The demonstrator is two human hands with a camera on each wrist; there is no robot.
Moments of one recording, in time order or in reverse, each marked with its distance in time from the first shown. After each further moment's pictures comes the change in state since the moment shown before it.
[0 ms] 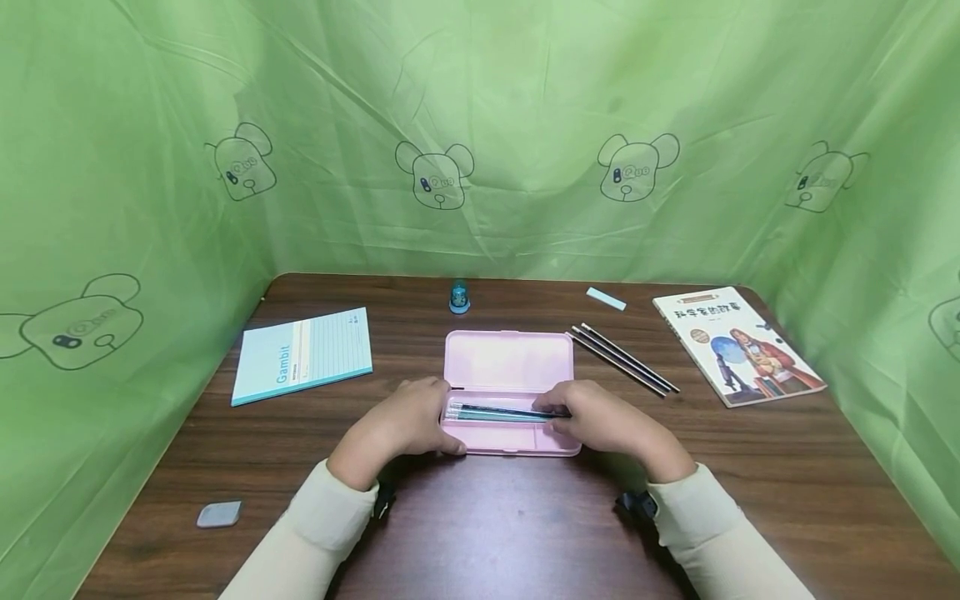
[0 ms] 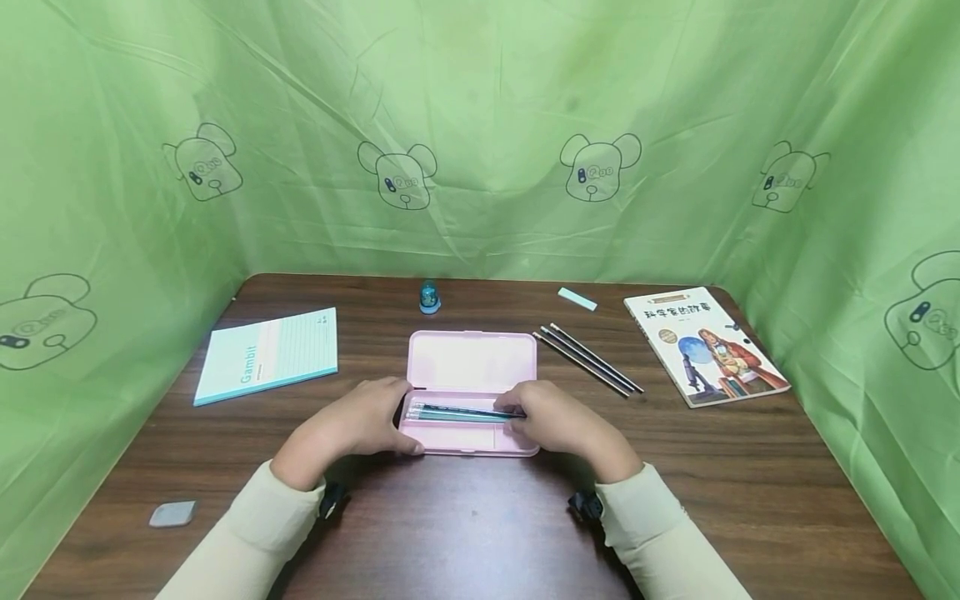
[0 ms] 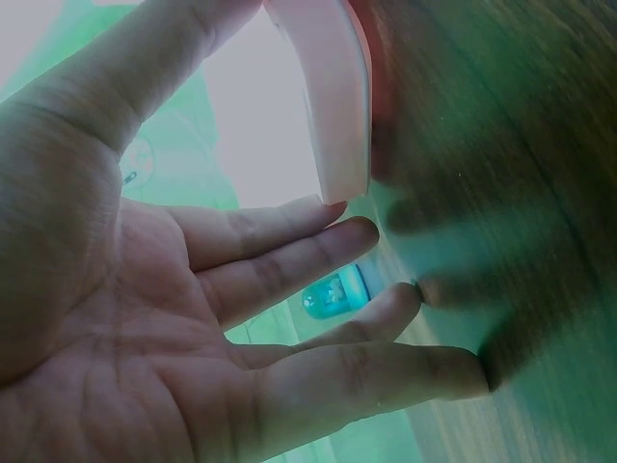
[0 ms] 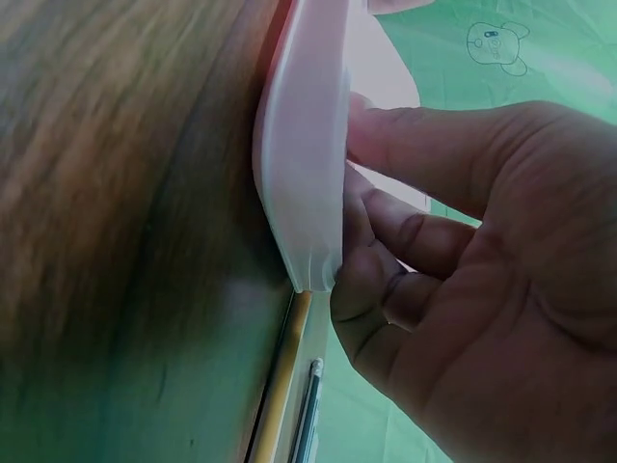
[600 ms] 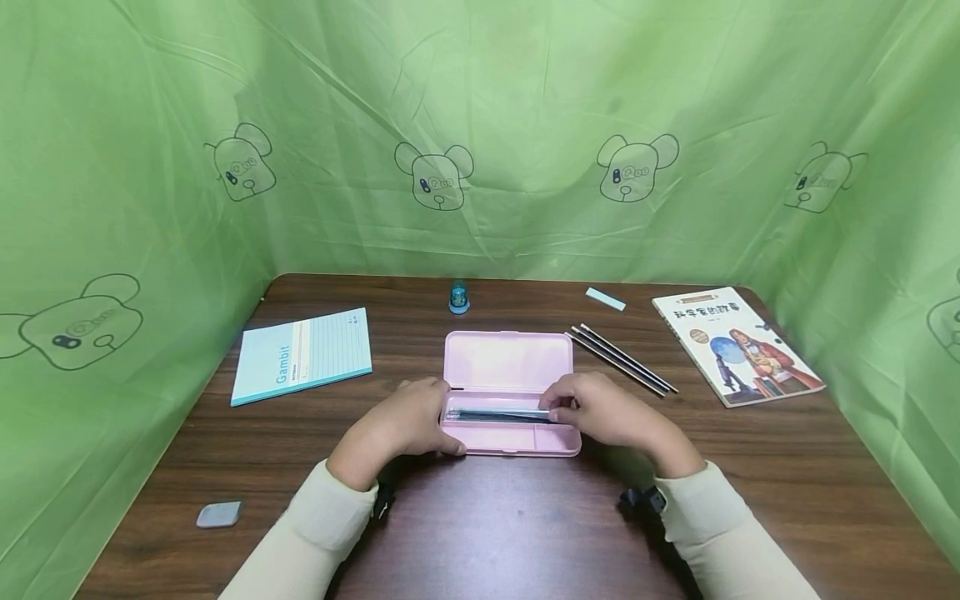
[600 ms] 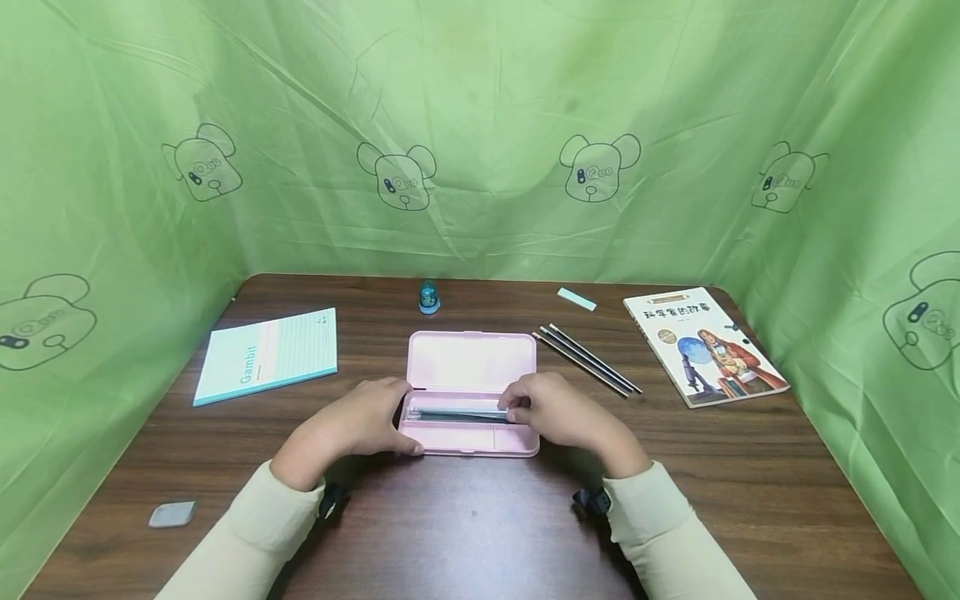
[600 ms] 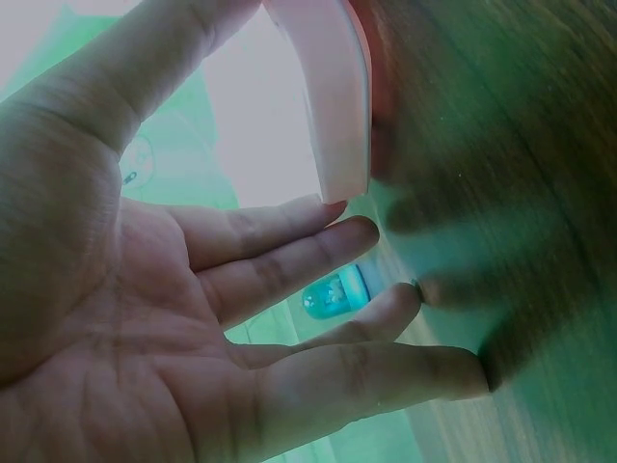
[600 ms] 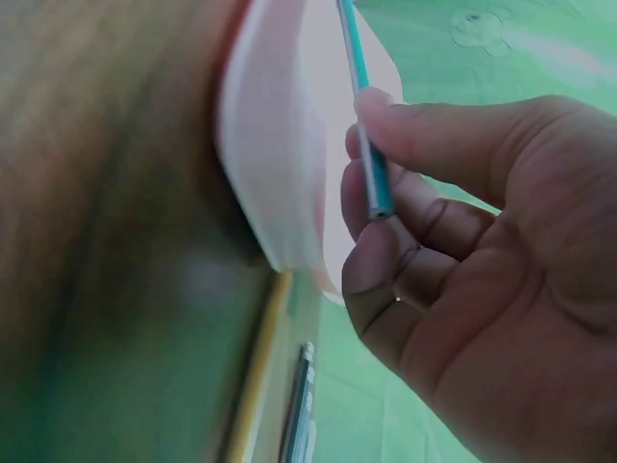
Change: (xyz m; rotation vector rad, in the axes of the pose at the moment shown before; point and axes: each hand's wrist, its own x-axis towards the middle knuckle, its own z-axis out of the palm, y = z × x) left_hand 0.002 -0.002 0.001 0.009 0.015 0.023; right_hand -0.006 0.008 -0.013 0.045 0.087 -0.069
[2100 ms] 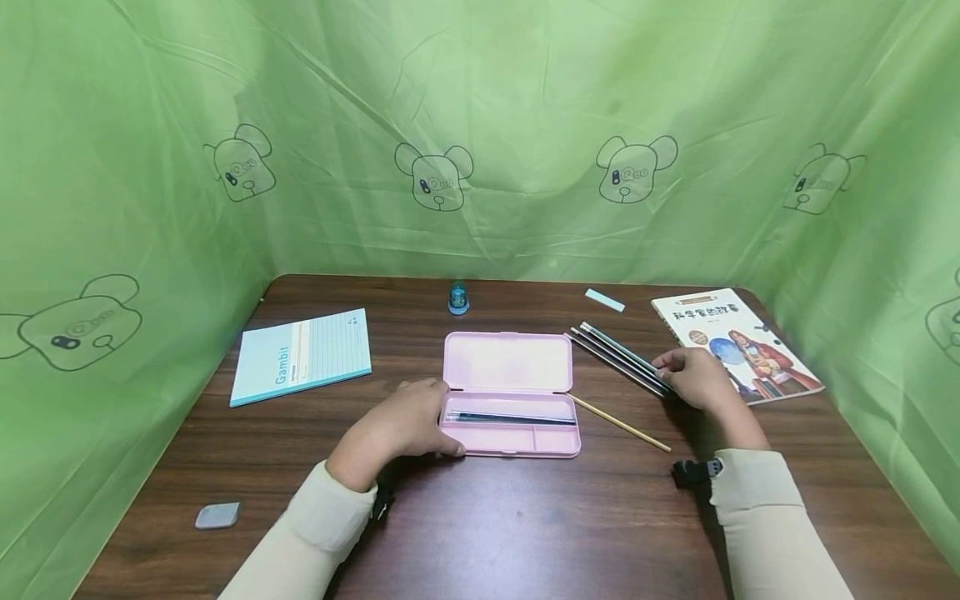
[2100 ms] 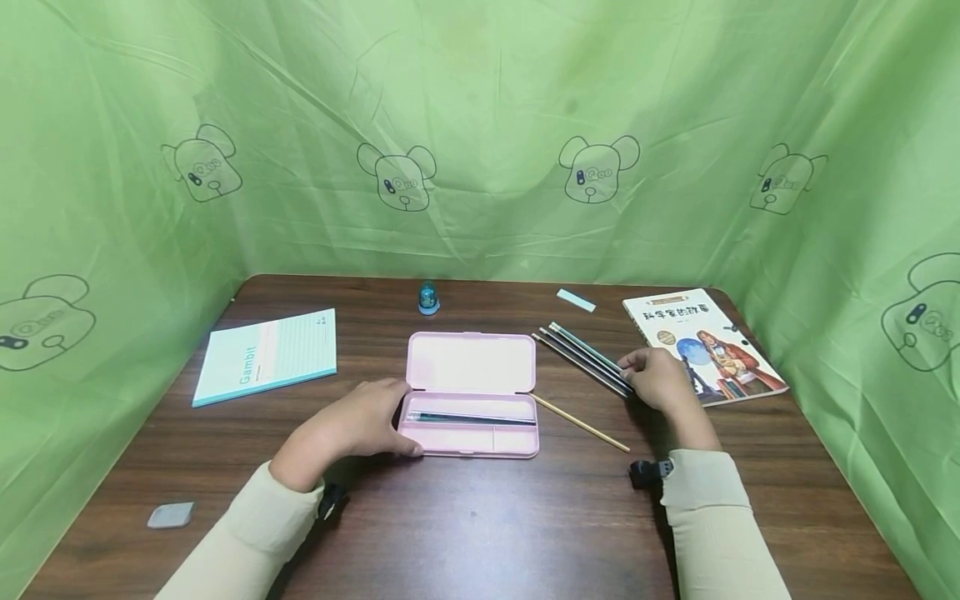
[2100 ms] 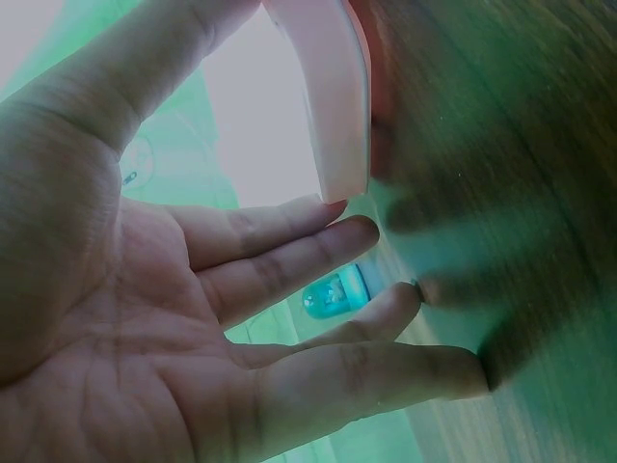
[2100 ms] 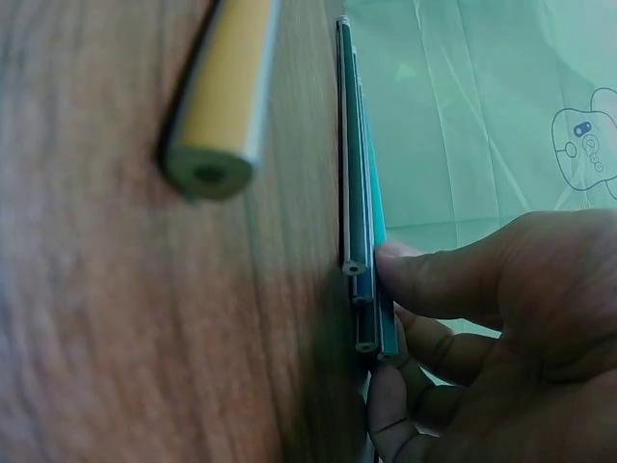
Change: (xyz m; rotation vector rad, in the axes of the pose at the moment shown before) left_hand 0.000 0.000 0.001 0.014 -0.008 -0.007; right_hand -0.055 0.127 -0.058 -0.035 0.254 0.586
